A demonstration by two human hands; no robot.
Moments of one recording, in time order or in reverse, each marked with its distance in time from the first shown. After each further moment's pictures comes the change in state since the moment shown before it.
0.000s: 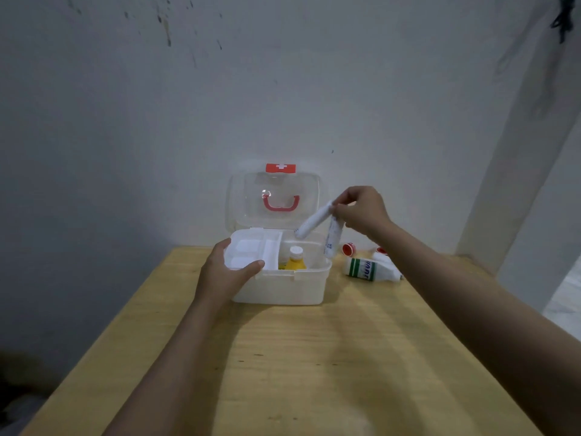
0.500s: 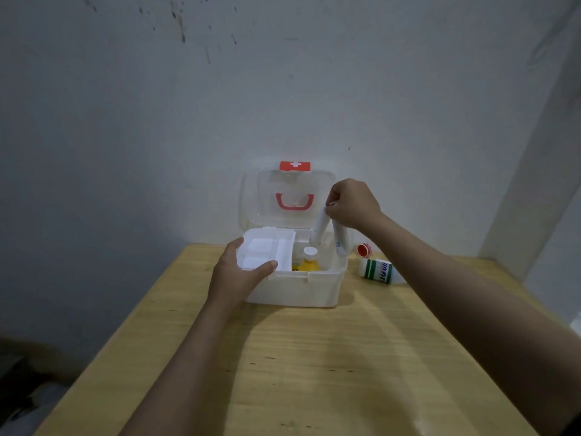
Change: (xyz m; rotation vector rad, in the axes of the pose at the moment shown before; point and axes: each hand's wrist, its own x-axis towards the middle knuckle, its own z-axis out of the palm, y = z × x) left_hand 0.001 0.000 0.001 0.018 0.005 -0.006; right_hand 0.025 -0.018 0.038 -0.399 -0.062 -0.170
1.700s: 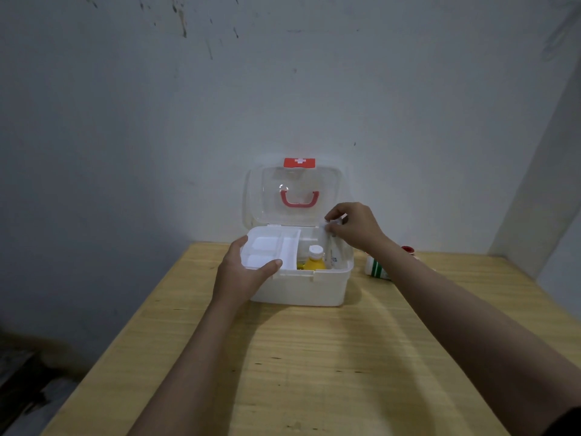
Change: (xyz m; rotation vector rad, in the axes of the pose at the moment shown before) left_hand 0.003 -0.005 0.002 0.002 0.003 0.004; right_hand -0.011 0.042 0.043 0.227 -0.048 -0.043
